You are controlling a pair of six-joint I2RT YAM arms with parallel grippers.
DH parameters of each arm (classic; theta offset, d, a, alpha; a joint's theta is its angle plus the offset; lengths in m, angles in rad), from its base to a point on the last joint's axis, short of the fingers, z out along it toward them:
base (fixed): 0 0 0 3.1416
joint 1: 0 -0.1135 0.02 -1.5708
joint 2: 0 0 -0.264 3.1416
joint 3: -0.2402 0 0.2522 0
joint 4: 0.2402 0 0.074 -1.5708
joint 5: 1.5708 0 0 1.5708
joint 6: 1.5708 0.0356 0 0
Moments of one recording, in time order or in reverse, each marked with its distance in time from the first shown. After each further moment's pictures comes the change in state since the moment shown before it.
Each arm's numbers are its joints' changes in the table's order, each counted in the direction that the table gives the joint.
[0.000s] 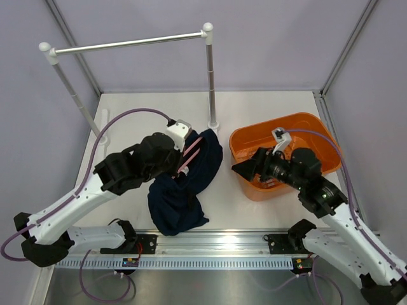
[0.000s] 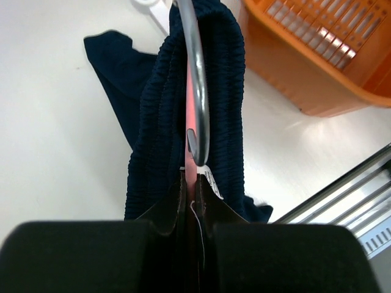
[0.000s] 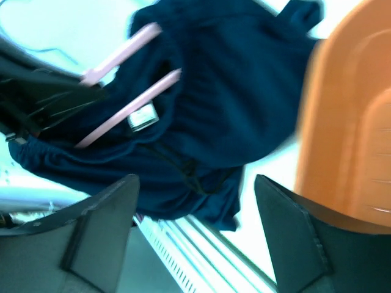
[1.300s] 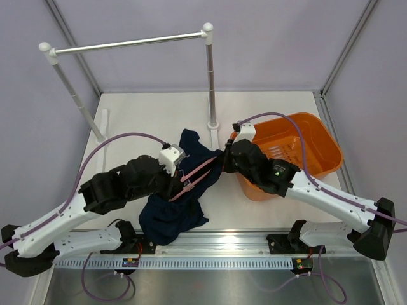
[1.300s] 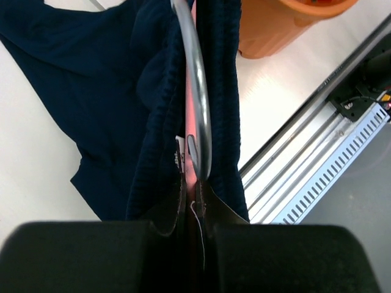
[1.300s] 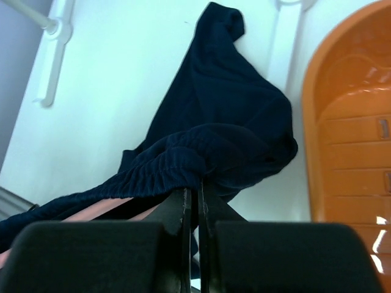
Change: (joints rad) left arm 0.081 0.220 0.231 -0.024 0.192 -0.051; right arm -0.447 -0.511 -0.288 0.052 0.717 -0.011
